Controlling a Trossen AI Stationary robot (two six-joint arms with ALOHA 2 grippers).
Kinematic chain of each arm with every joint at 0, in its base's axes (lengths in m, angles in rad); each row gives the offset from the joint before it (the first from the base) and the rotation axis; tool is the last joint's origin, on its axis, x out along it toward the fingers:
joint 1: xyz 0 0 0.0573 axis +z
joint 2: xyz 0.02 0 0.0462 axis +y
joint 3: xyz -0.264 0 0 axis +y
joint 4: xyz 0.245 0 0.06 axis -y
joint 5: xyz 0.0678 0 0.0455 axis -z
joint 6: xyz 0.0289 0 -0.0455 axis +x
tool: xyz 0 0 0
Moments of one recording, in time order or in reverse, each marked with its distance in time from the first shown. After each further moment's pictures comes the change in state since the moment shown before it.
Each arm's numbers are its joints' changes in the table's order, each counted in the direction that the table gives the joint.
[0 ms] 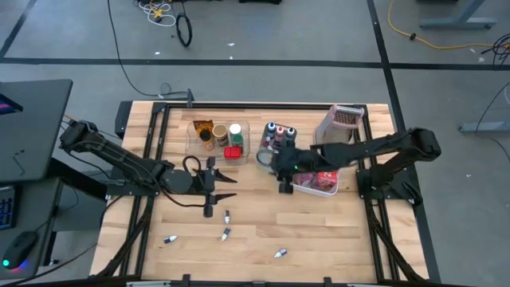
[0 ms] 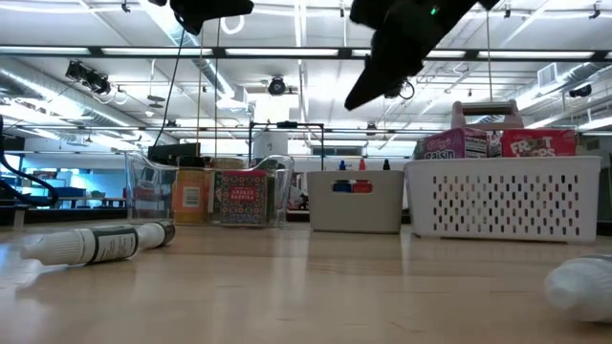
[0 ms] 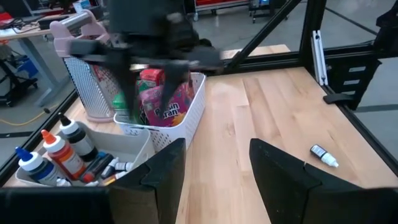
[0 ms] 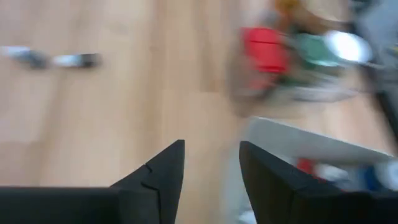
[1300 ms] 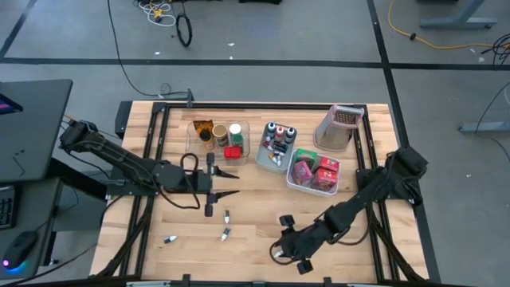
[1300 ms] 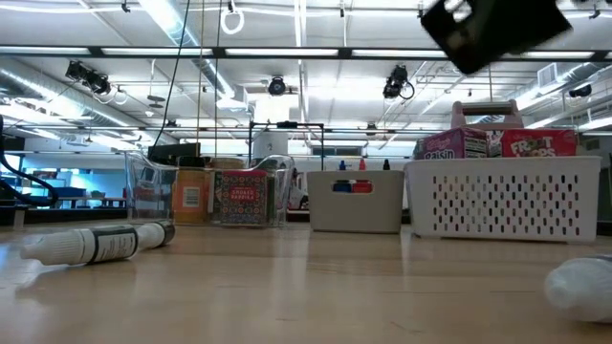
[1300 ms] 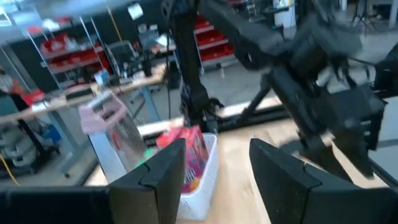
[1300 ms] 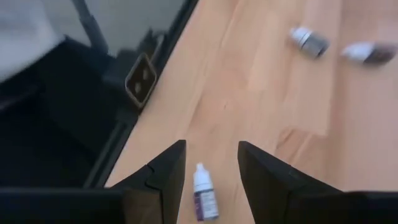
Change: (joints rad) left arm 0.000 0.000 -0.001 0.255 -0.011 0.226; right arm 0.569 0.248 0.002 0.284 -0.051 0.297
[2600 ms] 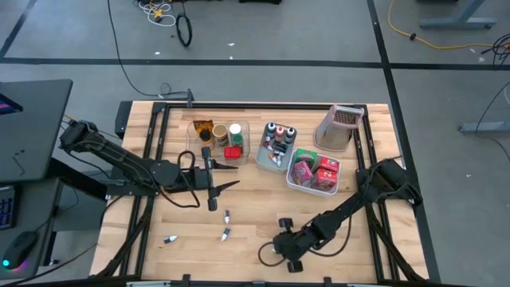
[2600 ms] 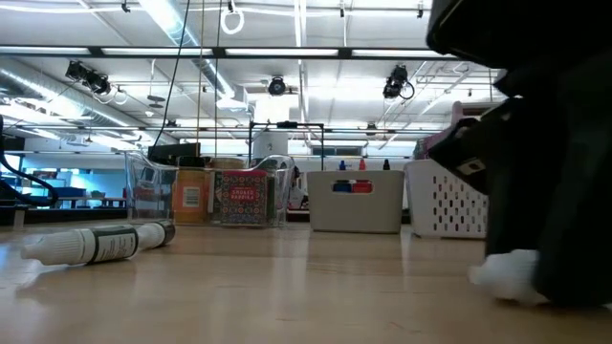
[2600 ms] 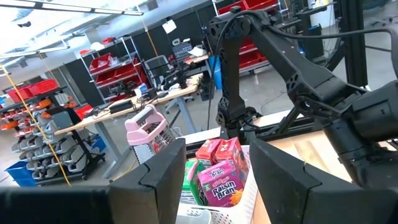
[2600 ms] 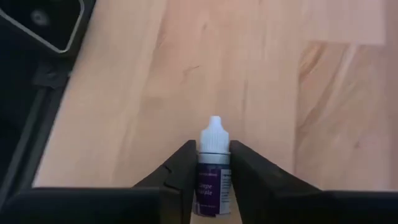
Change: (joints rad) left arm 0.001 0.000 0.000 0.093 -0.132 0.130; right arm -0.016 0.220 -0.001 0.039 -0.009 0.187
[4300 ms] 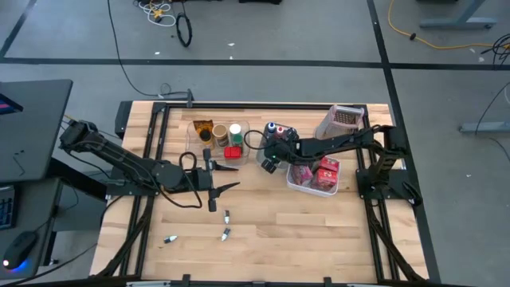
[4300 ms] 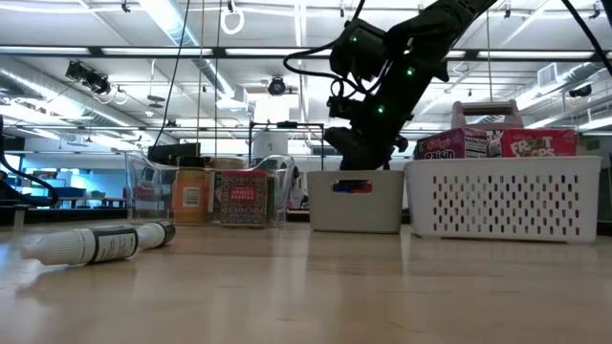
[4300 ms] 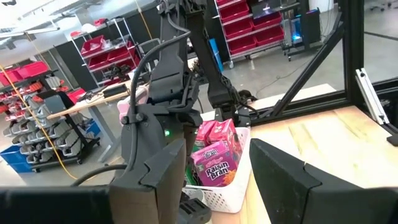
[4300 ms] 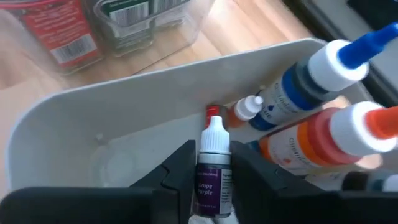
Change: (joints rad) left arm 0.000 0.000 0.001 -0.088 -0.002 -0.062; right arm -0.741 -0.182 0.000 -0.226 0.339 -0.135
